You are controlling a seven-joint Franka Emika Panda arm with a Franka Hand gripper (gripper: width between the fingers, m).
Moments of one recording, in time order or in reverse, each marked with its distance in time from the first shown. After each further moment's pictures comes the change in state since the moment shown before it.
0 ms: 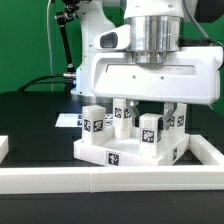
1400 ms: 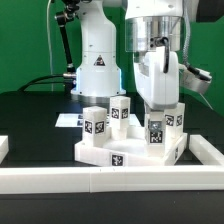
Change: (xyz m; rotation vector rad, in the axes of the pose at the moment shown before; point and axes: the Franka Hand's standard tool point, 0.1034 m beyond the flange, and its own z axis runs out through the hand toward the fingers) arm -0.005 -0.005 0.000 0.012 -0.016 1.181
